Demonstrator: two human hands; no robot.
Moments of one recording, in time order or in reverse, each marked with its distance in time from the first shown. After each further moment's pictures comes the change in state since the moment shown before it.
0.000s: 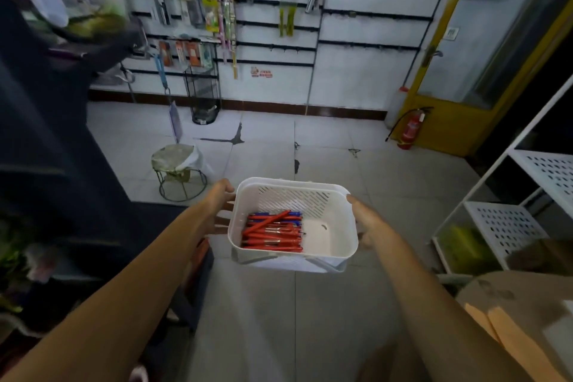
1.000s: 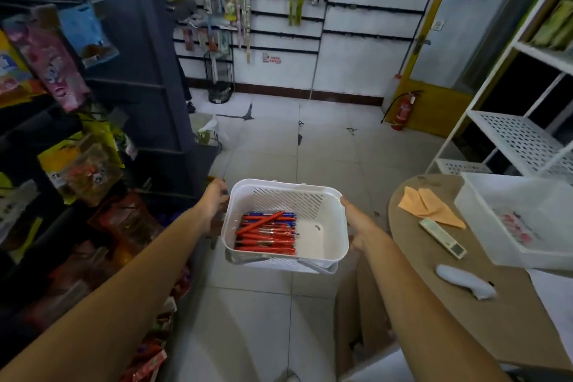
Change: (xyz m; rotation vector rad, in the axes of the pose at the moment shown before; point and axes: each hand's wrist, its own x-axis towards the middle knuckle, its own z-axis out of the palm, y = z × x) left_hand -0.330 -0.264 0.015 -0.175 0.087 -0.027; right_hand -0.318 0.262 -0.062 0.018 -0.121 -0.026
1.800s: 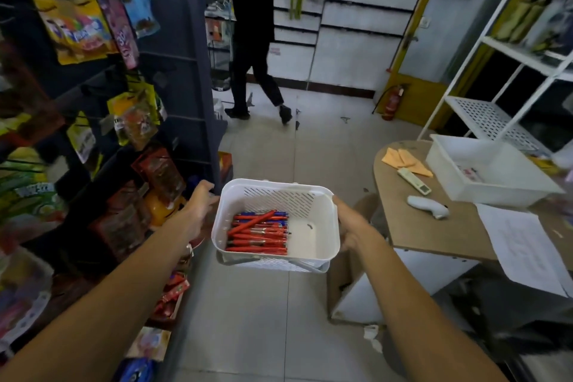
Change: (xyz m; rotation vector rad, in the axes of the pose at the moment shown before) left_hand -0.187 -0.159 -0.095 -0.074 0.016 0.001; right_hand -0.184 0.160 0.022 -0.132 -0.034 0.039
